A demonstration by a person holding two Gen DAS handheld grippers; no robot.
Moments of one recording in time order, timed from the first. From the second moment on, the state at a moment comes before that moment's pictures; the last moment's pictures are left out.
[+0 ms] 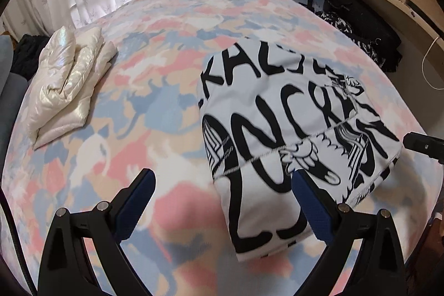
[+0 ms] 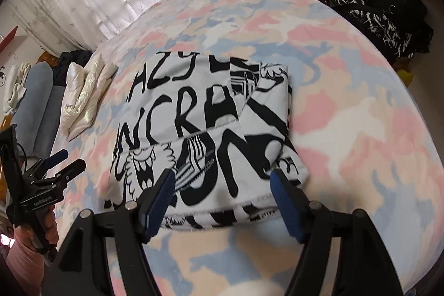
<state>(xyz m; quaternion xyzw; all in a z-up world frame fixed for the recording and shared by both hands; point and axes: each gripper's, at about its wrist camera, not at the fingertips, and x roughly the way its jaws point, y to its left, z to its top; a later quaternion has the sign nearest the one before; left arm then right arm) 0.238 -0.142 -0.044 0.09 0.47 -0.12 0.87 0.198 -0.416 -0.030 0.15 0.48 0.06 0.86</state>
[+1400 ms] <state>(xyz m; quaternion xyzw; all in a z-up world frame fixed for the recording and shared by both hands) 0.325 -0.129 -0.182 -0.16 0.60 -0.27 0.74 0.311 -0.437 -0.146 0.31 0.53 0.22 0.75</state>
